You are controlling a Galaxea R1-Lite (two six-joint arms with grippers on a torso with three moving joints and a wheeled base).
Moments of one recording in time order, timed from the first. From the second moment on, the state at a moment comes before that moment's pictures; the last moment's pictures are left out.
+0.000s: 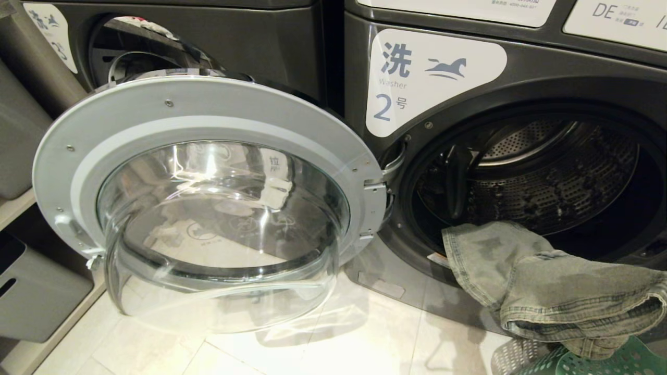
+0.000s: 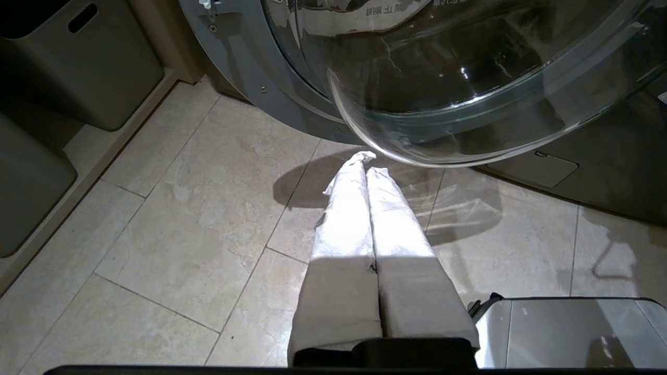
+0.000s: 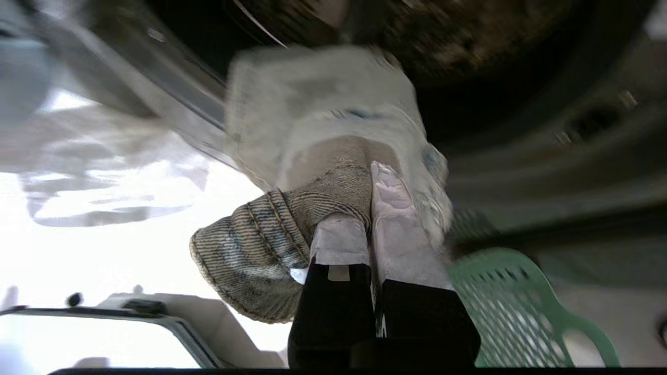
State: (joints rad) left arm 0.00 0.00 0.00 0.01 0.00 0.02; right arm -0.18 0.87 -0.40 -0.24 0.17 -0.13
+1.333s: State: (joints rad) left arm 0.00 0.00 0.00 0.01 0.00 0.02; right arm -0.18 0.68 -1.04 0.30 0.32 -0.14
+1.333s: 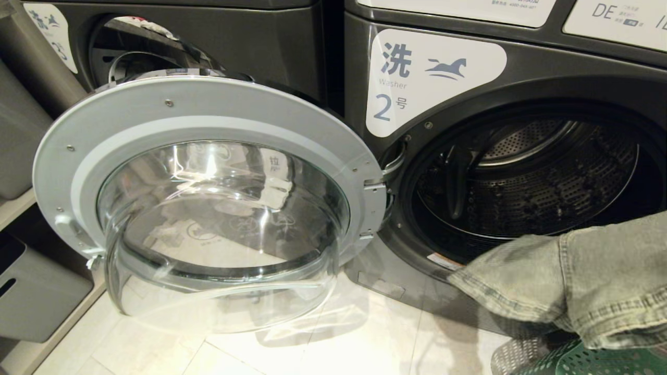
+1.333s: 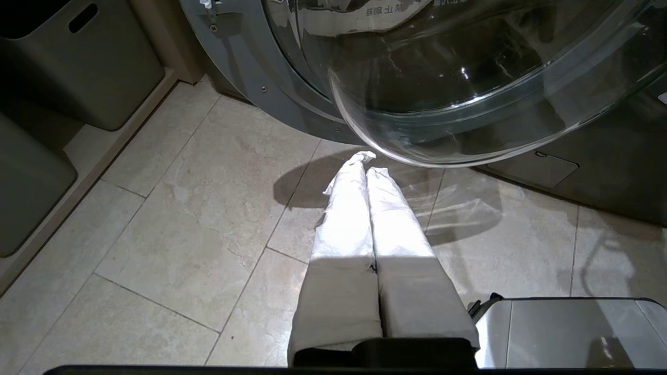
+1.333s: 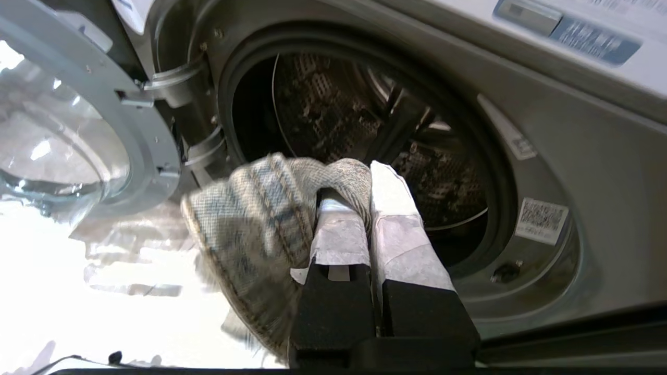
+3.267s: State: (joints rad) left arm 0.00 0.00 0.00 0.01 0.00 0.02; right arm -0.18 0.69 -0.99 0.32 0.30 -0.23
